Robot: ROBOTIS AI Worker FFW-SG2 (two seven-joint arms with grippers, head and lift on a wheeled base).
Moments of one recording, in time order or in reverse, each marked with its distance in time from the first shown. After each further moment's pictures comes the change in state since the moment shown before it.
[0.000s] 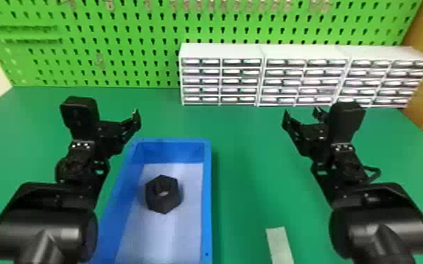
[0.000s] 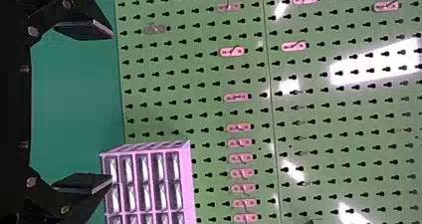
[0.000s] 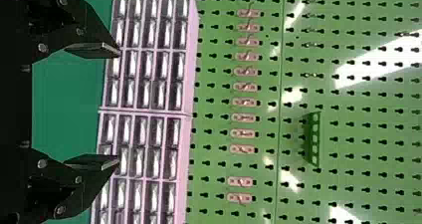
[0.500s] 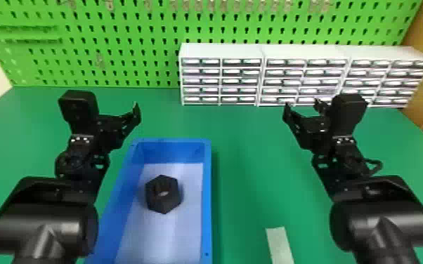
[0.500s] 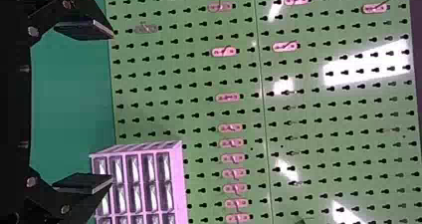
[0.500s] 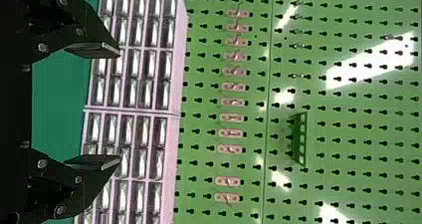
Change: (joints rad) left arm -0.021 0.000 -0.001 0.000 -0.001 -0.005 0.000; right arm -0.025 -0.003 0.005 -0.006 0.001 -0.002 0.000
